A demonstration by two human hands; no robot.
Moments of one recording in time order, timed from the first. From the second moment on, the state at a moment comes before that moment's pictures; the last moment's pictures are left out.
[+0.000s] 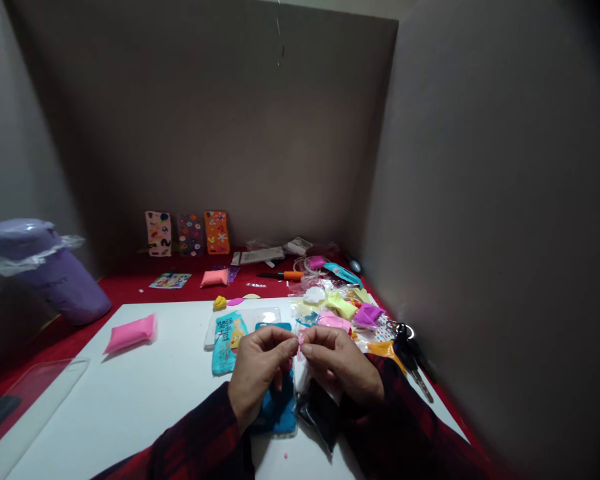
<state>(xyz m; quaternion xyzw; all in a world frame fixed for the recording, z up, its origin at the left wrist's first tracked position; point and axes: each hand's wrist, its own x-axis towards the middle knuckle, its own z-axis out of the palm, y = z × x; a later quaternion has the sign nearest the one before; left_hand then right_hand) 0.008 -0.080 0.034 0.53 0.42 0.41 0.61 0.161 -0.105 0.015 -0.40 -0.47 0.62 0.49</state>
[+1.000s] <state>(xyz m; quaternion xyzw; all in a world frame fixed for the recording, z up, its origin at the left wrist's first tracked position) 0.008 -0.082 0.041 0.56 0.41 0.41 0.59 0.159 -0.107 0.016 -0.41 -0.46 0.62 0.49</state>
